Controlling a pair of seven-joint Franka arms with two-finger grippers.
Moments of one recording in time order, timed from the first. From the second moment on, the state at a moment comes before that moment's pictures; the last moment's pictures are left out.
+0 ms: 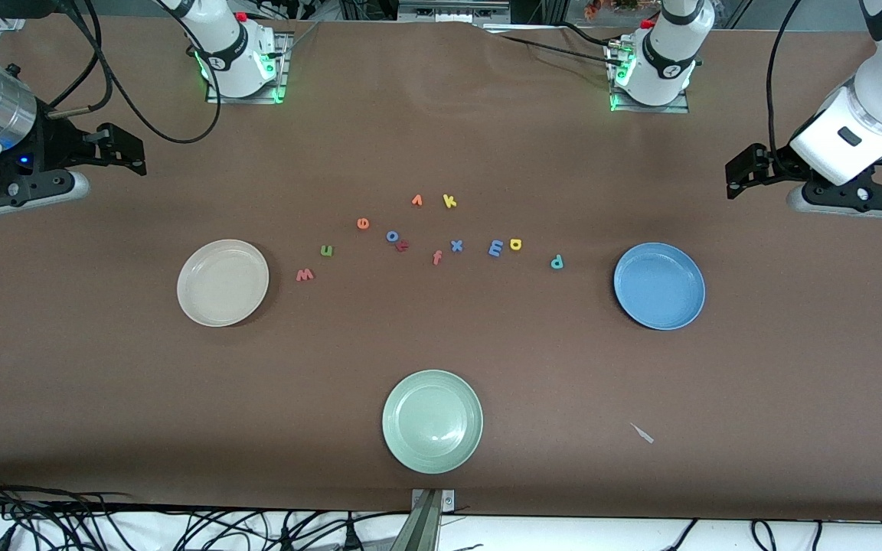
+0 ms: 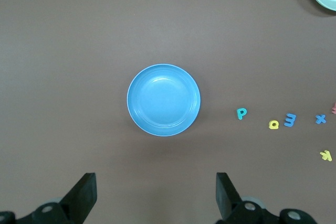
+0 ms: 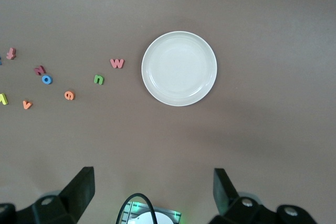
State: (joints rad) left arm -0.11 0.01 -0.02 -1.63 0.01 1.59 -0.05; right arm 0.16 0.08 -0.02 -1.49 0.00 1.43 -0.10
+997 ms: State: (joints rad) left arm -0.11 0.01 -0.02 -1.63 0.01 1.59 -0.05; right arm 0.16 0.09 -0.01 -1.50 0.00 1.43 -0.06
